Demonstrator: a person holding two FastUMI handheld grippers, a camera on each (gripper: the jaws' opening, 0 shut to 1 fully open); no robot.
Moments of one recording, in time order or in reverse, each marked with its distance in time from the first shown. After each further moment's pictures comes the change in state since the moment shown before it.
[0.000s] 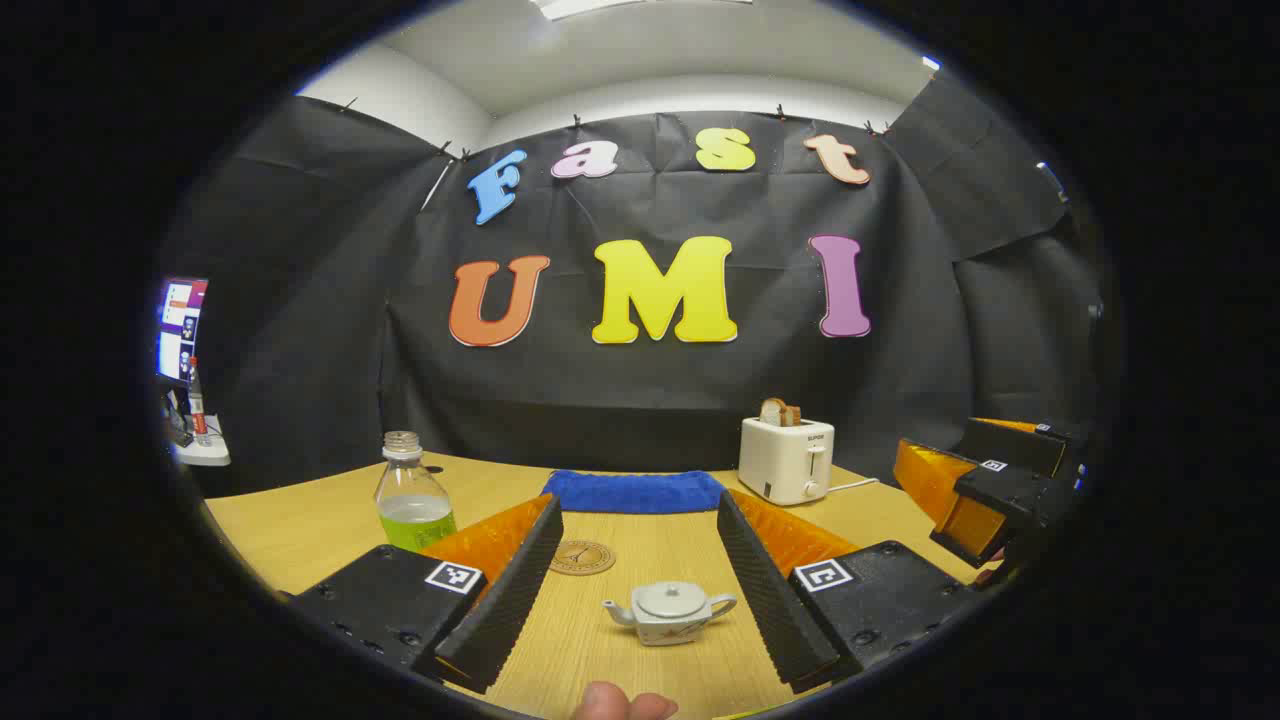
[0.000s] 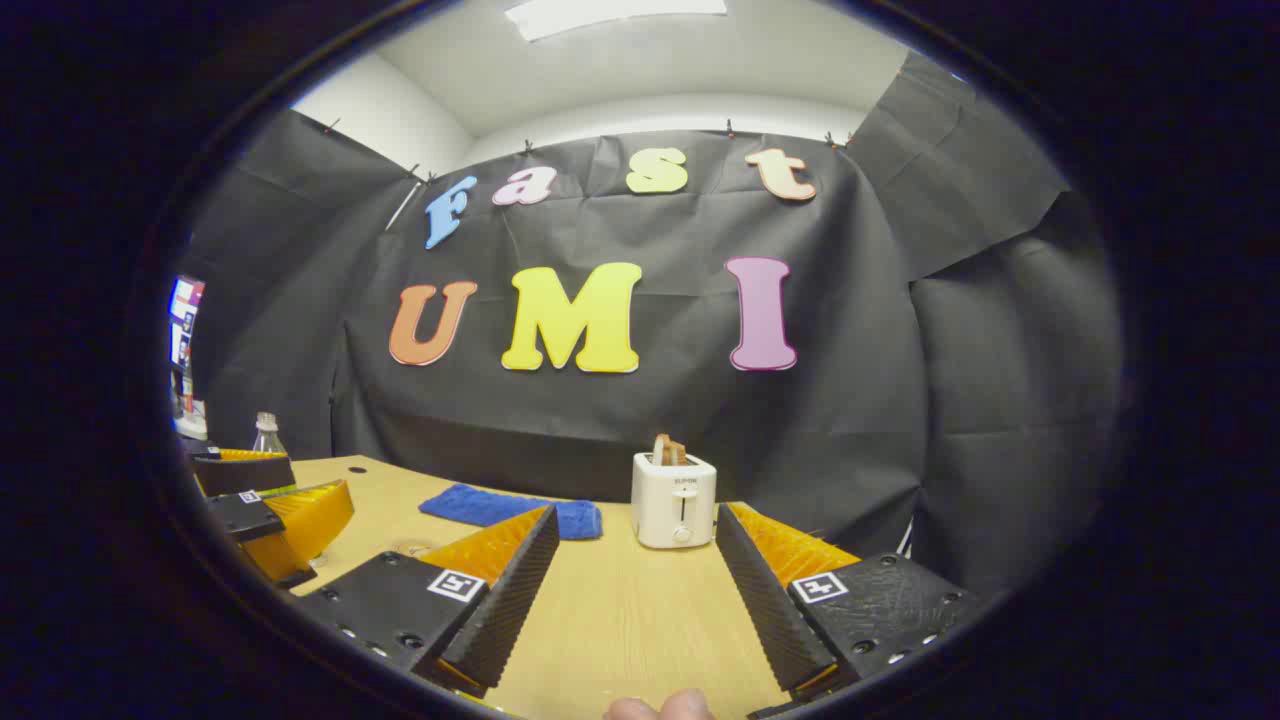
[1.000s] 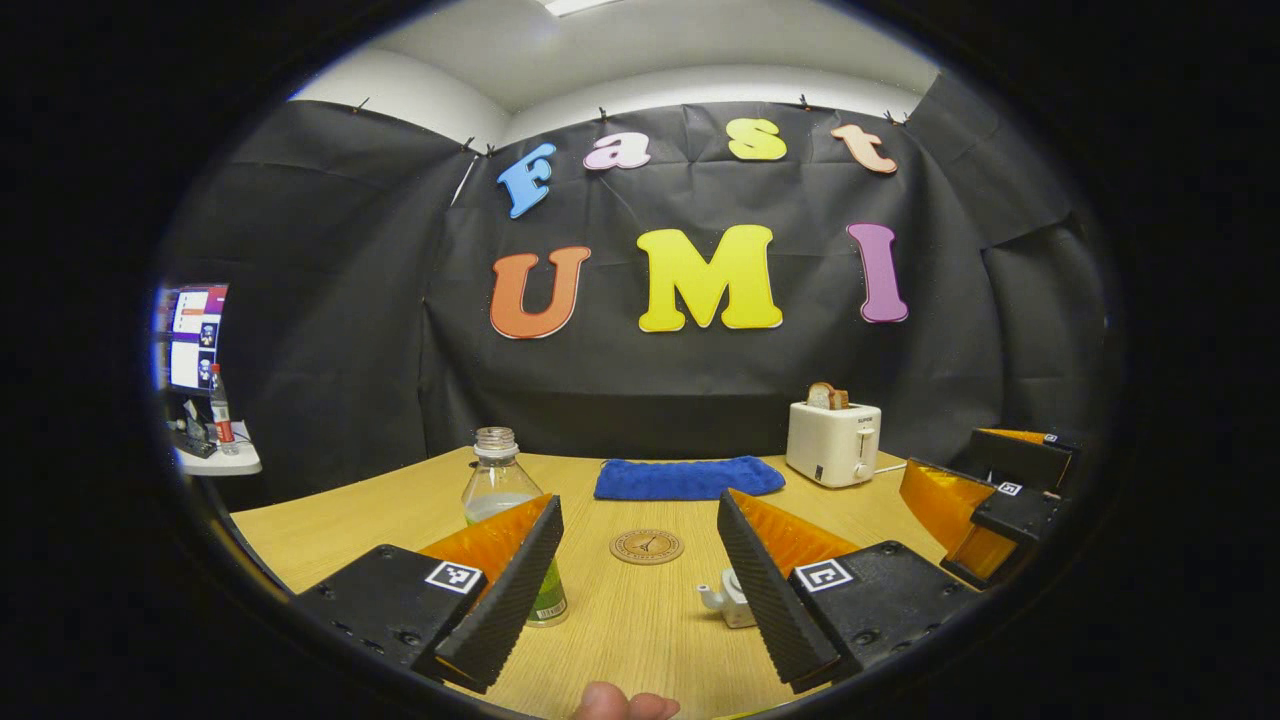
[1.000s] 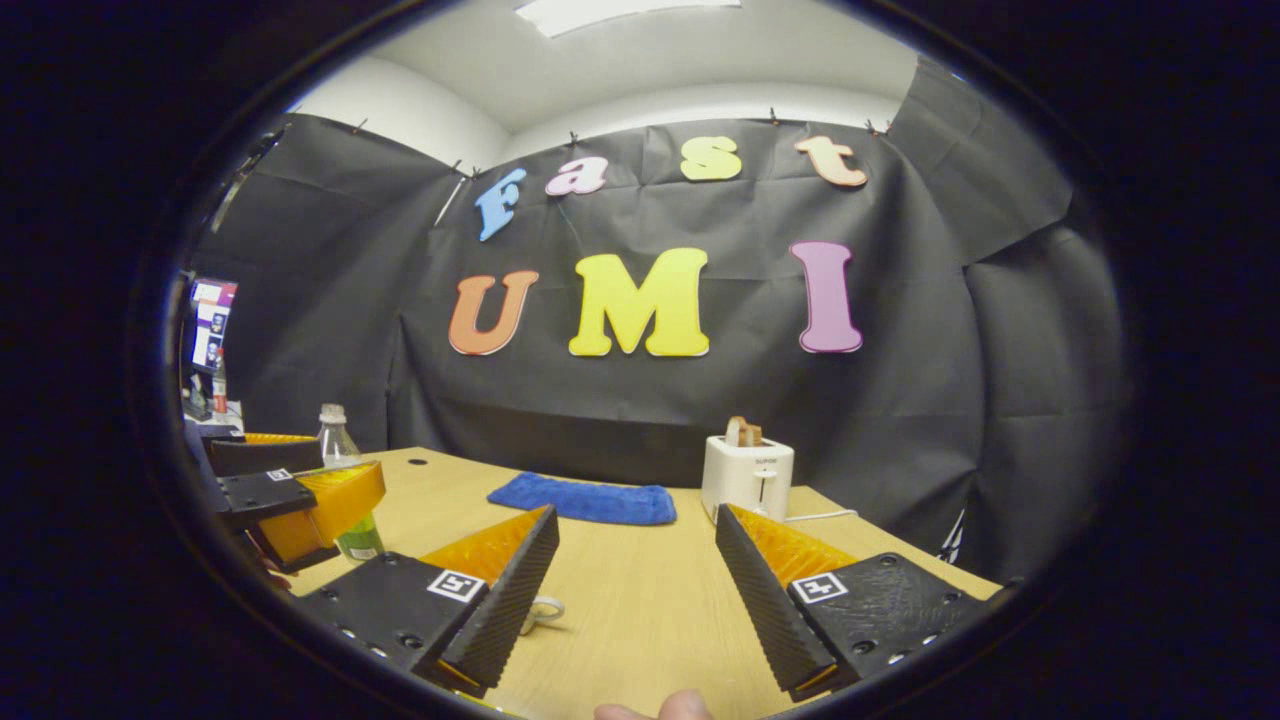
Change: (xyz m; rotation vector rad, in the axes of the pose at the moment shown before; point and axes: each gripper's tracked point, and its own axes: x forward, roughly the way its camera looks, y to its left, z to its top) left arm -0.007 0.057 -0.010 0.030 0.034 0.062; right arm -0.010 0.081 -0.026 -0.006 0.060 0.149
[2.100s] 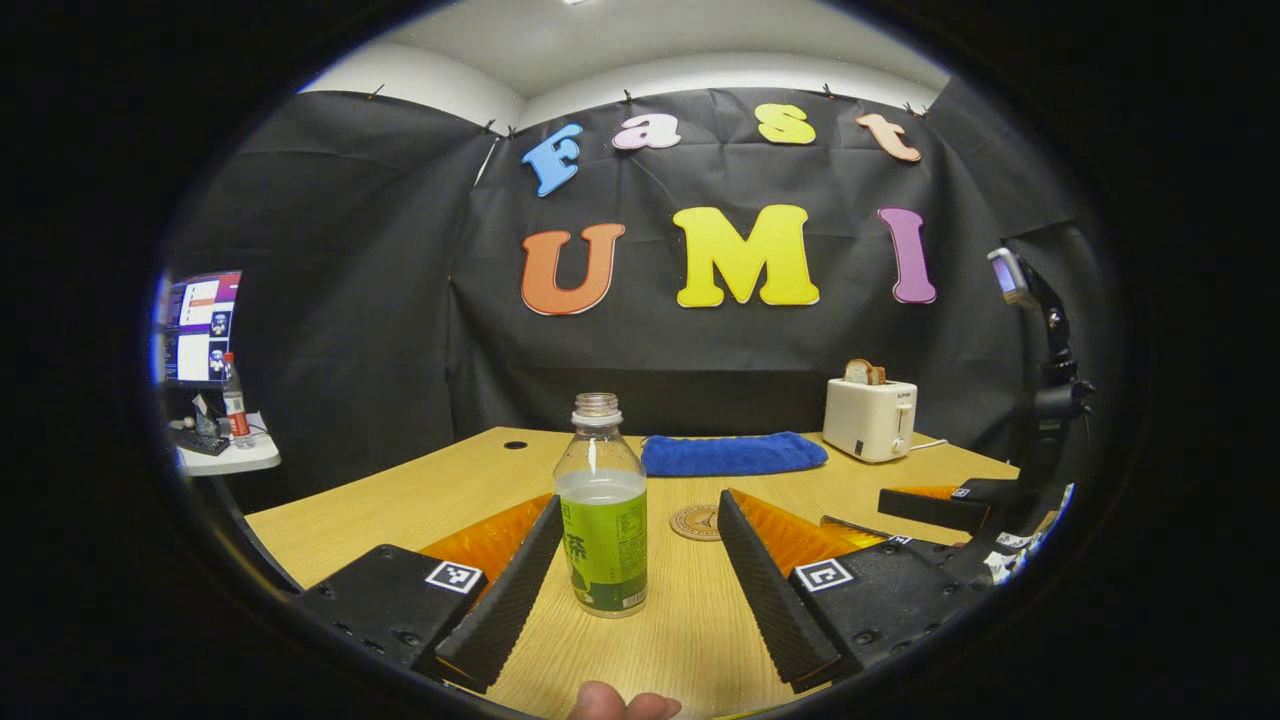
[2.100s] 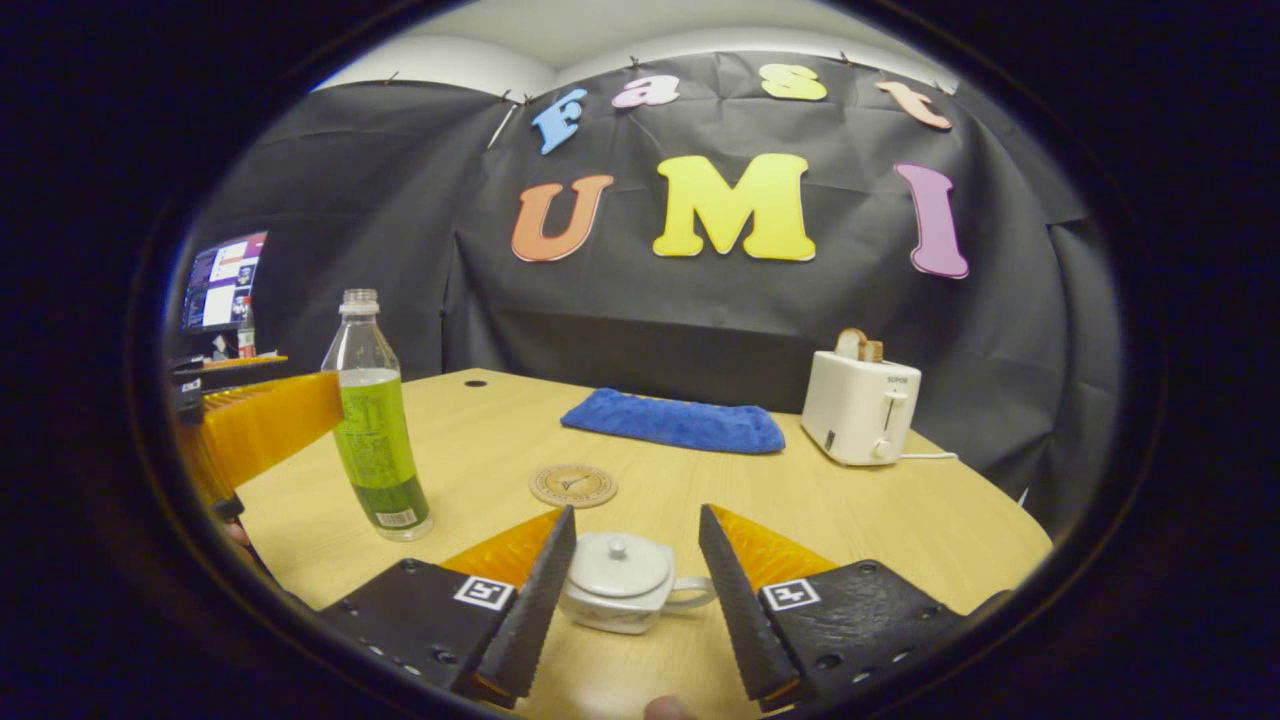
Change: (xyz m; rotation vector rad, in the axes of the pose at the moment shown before) left arm -0.003 0.066 -0.022 -0.002 0.052 0.052; right arm 0.061 0.108 -0.089 -0.044 0.270 0.162
